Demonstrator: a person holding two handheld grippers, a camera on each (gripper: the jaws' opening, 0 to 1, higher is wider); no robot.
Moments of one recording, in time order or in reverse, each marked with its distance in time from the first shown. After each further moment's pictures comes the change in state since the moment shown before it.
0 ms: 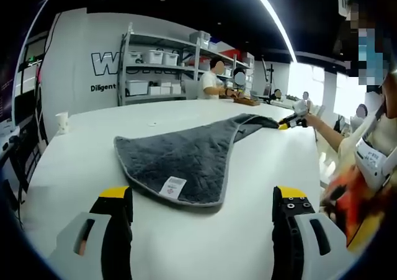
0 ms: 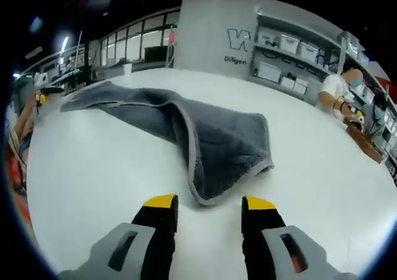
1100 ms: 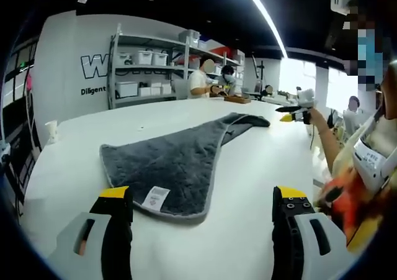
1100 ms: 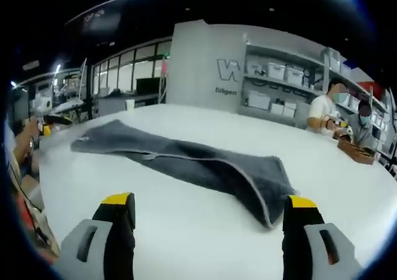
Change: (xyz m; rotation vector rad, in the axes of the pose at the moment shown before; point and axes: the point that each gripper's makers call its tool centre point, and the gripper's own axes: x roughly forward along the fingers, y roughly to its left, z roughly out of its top) left arm 0.014 -0.027 0.013 0.041 0.016 -0.059; right arm -0.042 0.102 0.078 0.078 -0.222 -0.065
